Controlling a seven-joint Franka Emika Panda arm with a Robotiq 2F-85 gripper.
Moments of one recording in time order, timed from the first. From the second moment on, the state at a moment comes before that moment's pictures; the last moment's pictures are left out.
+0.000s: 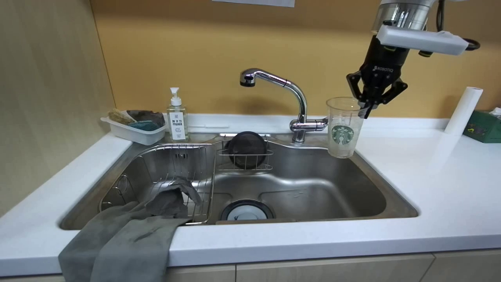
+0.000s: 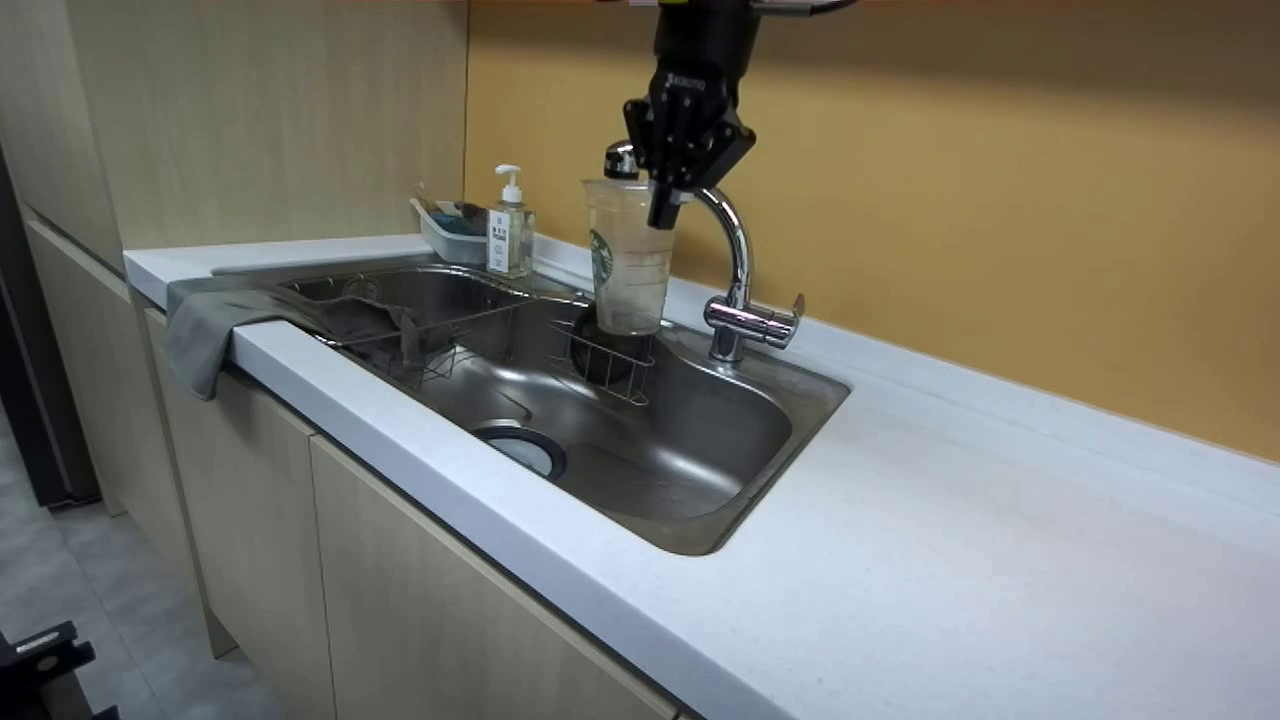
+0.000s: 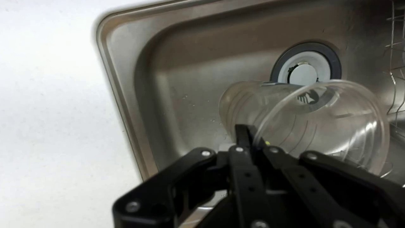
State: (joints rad) arm 0.02 0.01 0.01 -1.96 0.08 2.01 0.23
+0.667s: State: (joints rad) arm -0.11 -0.02 -0.10 -2.06 0.11 2.18 0.33
